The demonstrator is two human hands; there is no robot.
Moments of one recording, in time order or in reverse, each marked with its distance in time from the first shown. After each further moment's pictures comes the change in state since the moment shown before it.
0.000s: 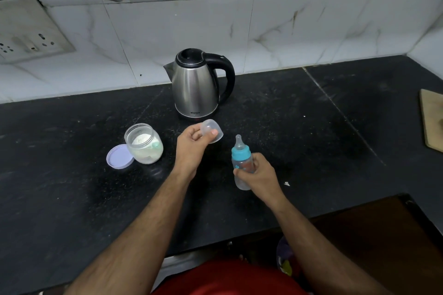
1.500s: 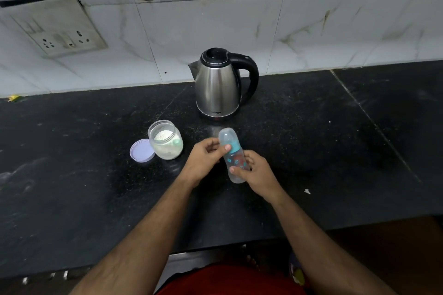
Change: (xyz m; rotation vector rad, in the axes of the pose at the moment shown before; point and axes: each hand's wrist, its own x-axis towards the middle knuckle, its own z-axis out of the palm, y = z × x) left_hand -0.006 -0.015 -0.032 0.136 -0.229 -0.089; right_hand 0.029 -0.010 0.038 0.114 -0.271 -0.097
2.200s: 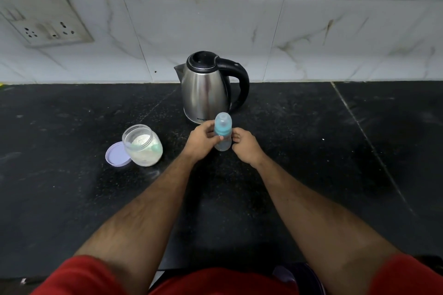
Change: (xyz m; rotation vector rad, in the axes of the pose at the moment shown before) left_hand 0.101 0.009 0.031 0.283 0.126 0.024; right_hand 0.131 -0.006 -0.050 -0.302 -0.081 0.061
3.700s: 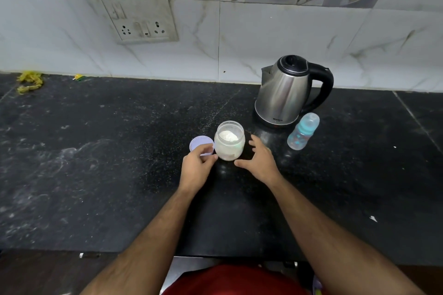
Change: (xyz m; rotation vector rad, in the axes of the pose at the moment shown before) left_hand -0.112 -0.113 -0.190 -0.062 0.310 -0.052; right_hand -0.042 -0.095 0.183 -0.172 0.105 0.038
